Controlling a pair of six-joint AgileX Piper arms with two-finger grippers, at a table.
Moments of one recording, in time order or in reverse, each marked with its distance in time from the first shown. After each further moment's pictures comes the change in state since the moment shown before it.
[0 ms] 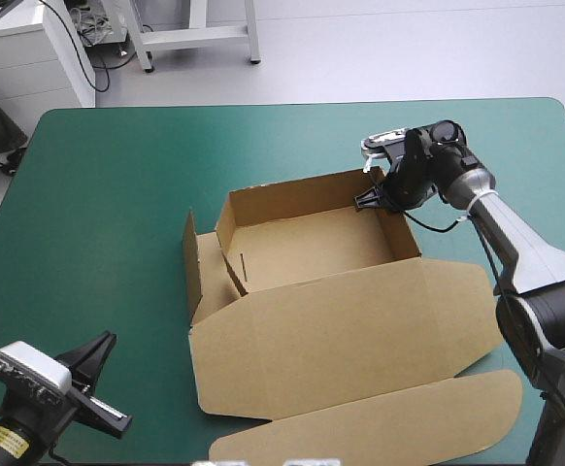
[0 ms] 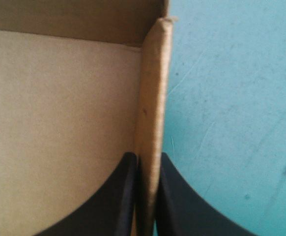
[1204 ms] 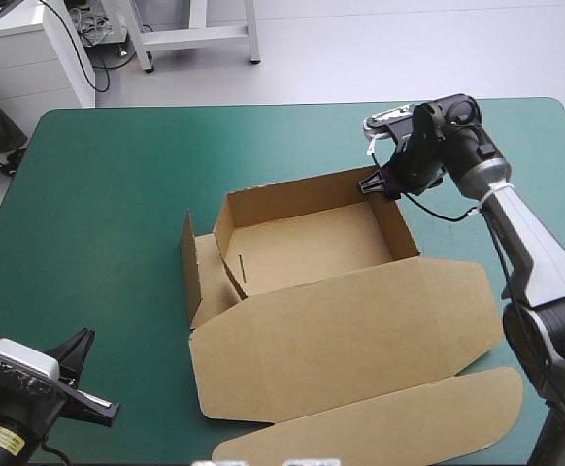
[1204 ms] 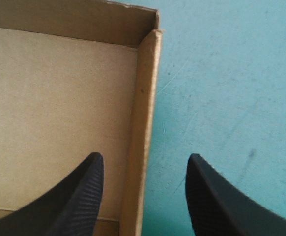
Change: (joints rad) left arm 0.000 0.000 0.000 0.213 0.018 -0.178; right arm 0.007 -0.042 -0.153 -0.026 0.144 -0.015
